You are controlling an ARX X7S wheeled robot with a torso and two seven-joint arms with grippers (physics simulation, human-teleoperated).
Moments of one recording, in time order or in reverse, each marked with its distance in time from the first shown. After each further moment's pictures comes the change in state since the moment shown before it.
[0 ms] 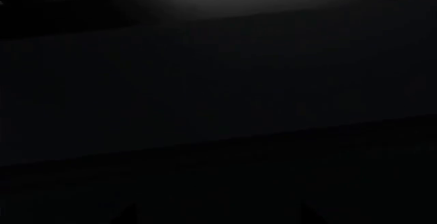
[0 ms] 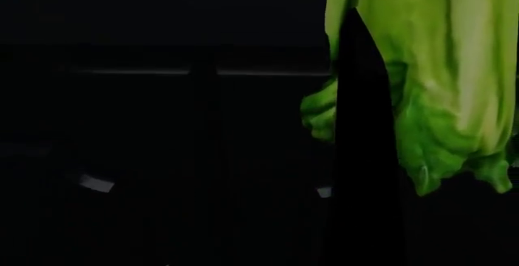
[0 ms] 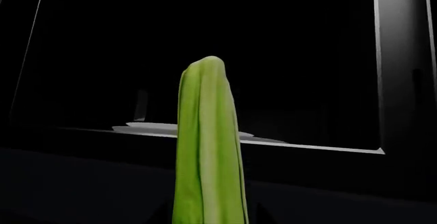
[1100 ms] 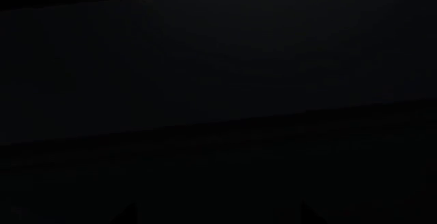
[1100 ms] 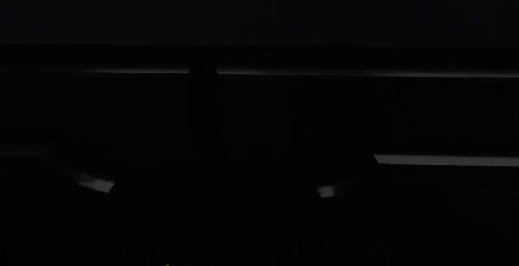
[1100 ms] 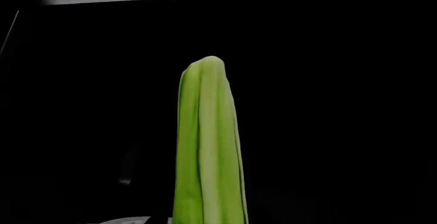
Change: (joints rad) left arm 0.158 -0.017 -0.189 0.001 -0.059 -0.085 0.000; right arm 0.707 -0.332 -0.531 0.992 -0.838 0.357 -0.715
